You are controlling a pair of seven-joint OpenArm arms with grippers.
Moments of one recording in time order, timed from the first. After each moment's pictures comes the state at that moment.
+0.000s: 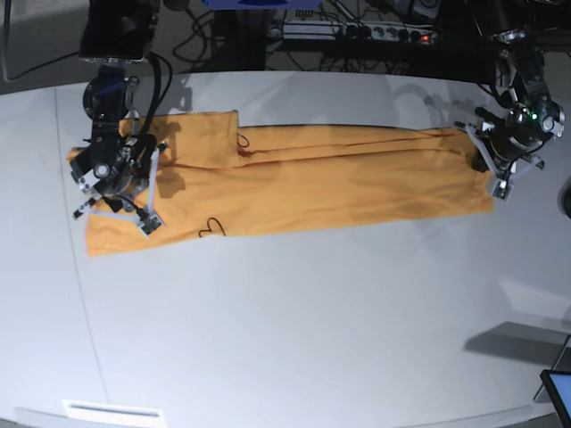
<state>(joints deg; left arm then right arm) 11.7 -23.4 -29.7 88.1 -7.9 -41.0 46.3 -0.7 -0.4 7.0 95.7 -19.9 40.5 -65.9</state>
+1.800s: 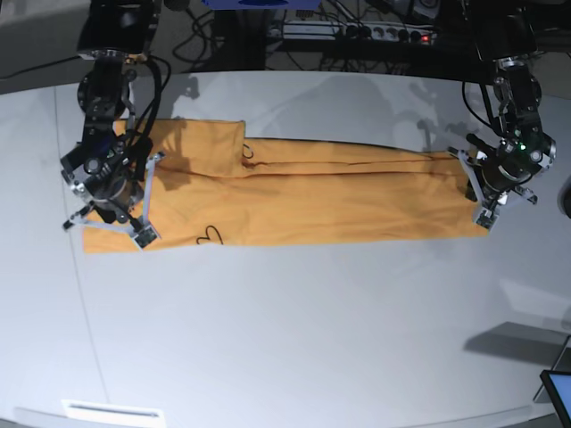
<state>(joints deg) 5.1 -26.0 -20.3 87.7 -4.8 -40.0 45.0 -0.7 -0.9 7.0 106.0 -18.4 41.2 -68.5</state>
